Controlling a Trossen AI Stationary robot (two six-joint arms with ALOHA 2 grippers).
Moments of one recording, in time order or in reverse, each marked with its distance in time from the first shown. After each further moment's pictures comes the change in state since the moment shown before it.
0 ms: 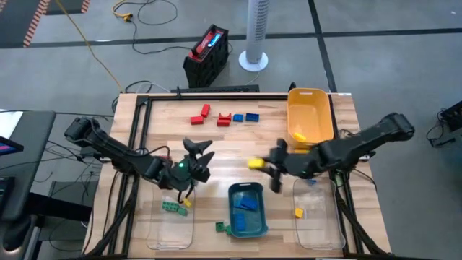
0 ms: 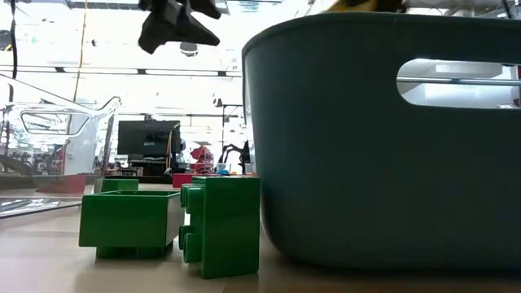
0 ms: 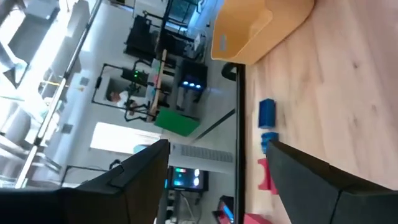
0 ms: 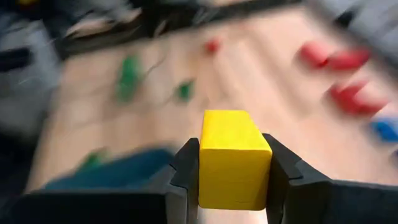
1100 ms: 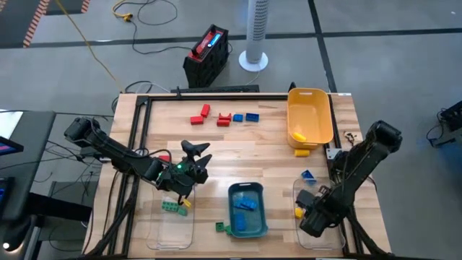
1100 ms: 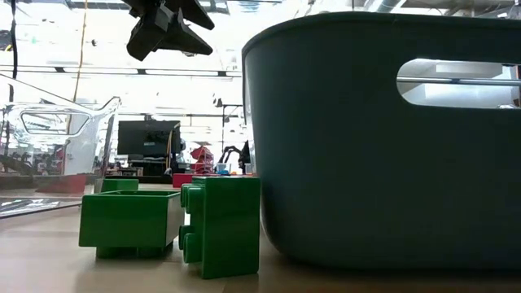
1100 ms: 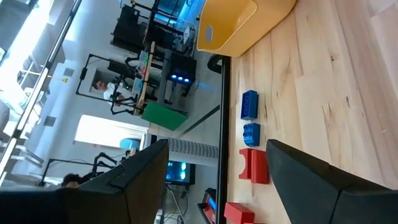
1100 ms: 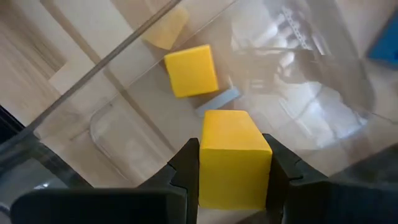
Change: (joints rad) left arm -0.012 0.000 0.000 -0.132 0.002 -0.169; right arm 0.495 0.287 0.000 -0.592 -0.455 1.048
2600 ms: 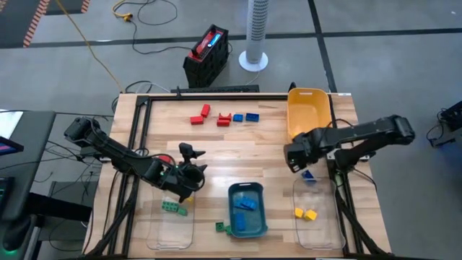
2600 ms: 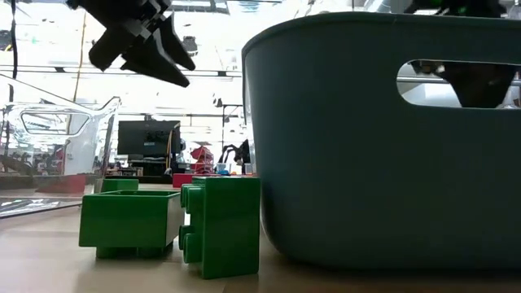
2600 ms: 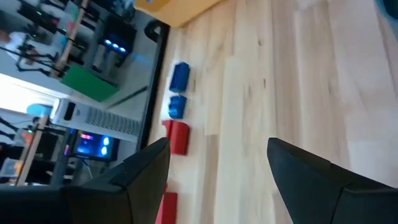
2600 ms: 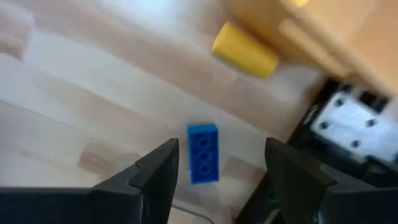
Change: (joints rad) left arm -0.005 0.000 0.000 -0.340 0.234 -0.548; right arm -0.763 -0.252 -0.039 -0.365 0.126 -0.337
